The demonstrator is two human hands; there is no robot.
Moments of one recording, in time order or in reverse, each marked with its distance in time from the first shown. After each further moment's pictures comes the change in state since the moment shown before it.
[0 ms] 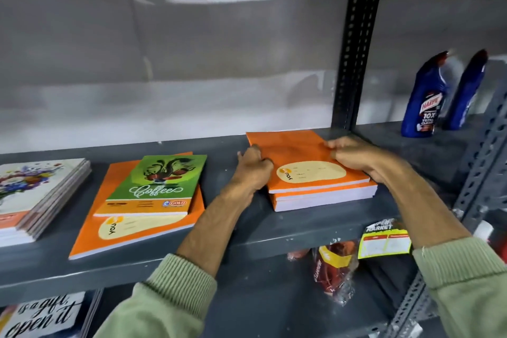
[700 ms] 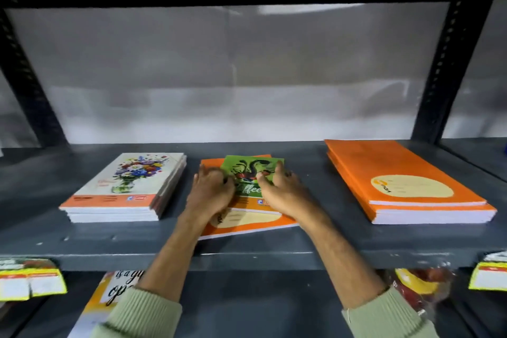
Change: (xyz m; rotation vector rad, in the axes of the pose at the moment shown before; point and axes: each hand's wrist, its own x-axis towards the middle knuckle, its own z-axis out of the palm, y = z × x) left_hand -0.079 -0.061 -0.198 0.664 0.318 -0.163; right_hand -0.021 -0.147 0.222 -0.095 -0.037 -0.296
